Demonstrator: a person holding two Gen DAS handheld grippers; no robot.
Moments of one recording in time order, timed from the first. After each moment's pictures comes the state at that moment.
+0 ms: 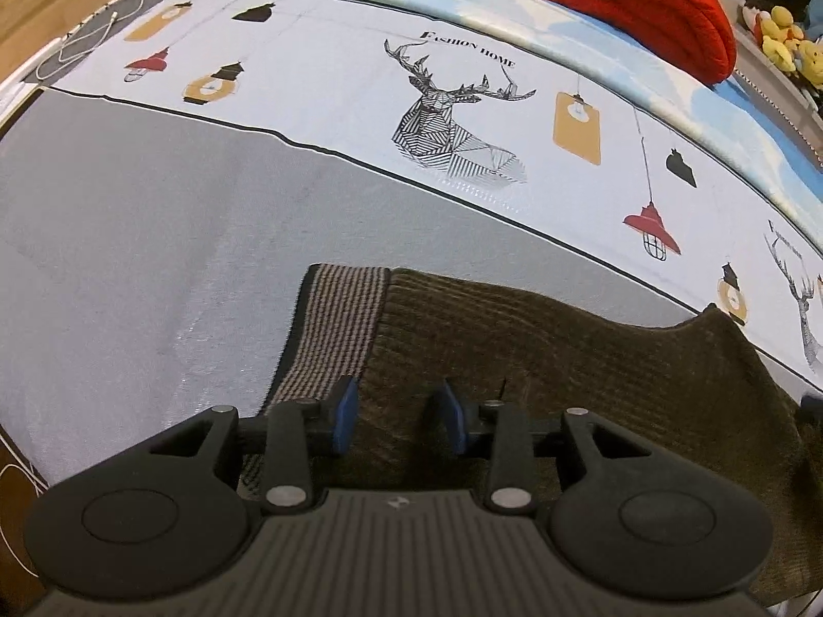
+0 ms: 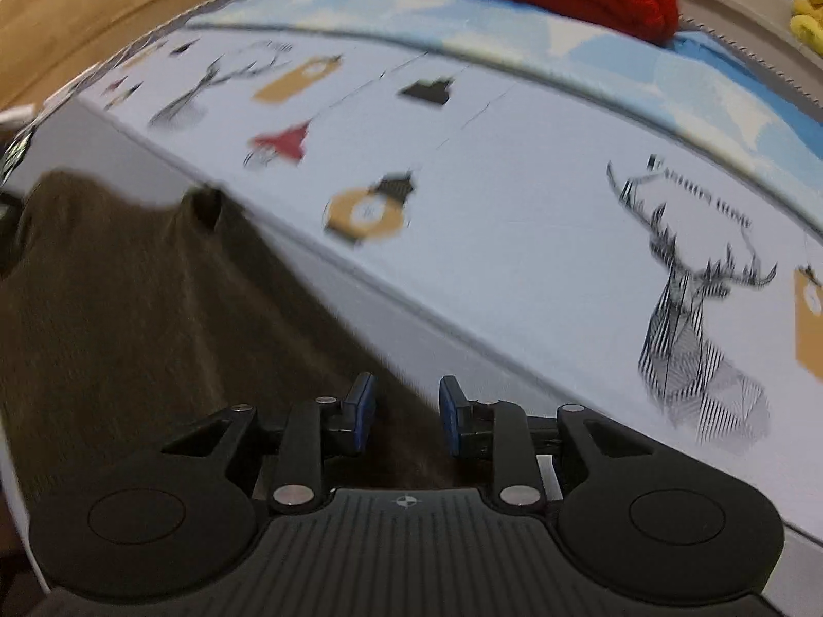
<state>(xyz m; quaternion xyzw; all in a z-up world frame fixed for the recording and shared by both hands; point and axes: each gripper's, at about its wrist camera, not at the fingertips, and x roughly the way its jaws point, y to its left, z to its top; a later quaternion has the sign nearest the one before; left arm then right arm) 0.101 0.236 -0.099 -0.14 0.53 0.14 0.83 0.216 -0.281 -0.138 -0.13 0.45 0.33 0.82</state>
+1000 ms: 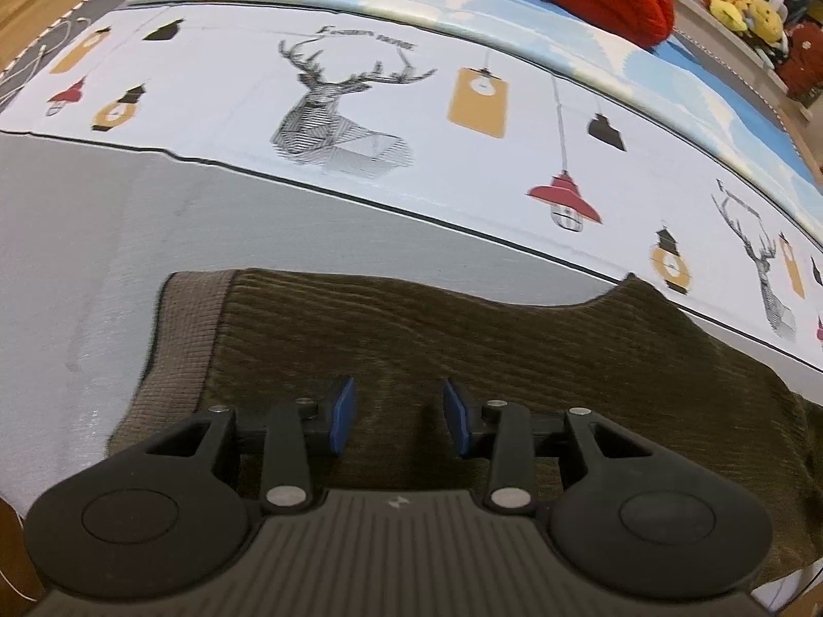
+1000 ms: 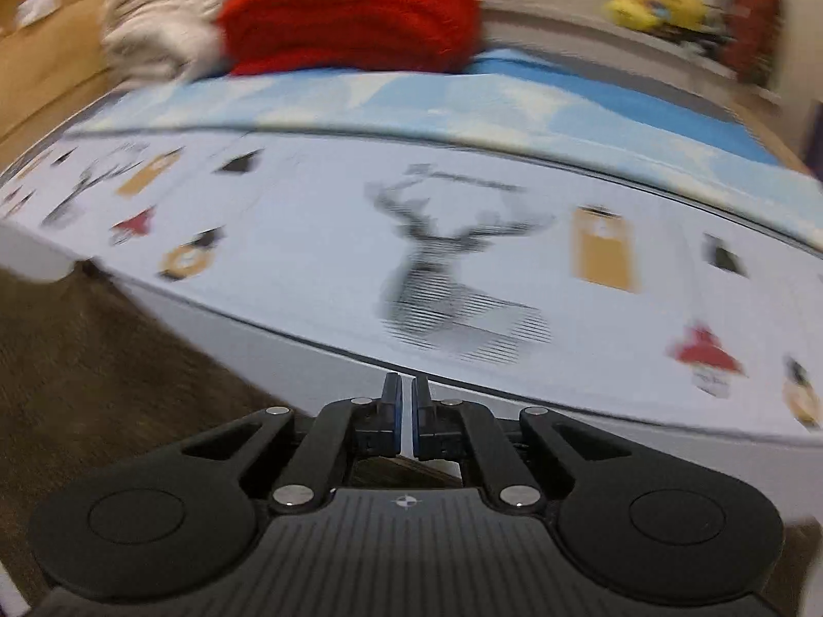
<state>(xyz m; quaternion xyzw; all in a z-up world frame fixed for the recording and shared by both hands) 0.130 0.167 -0.100 -0.12 0.53 0.08 0.83 0.187 -0.437 -0.114 -0.03 0.39 0.12 0.91</state>
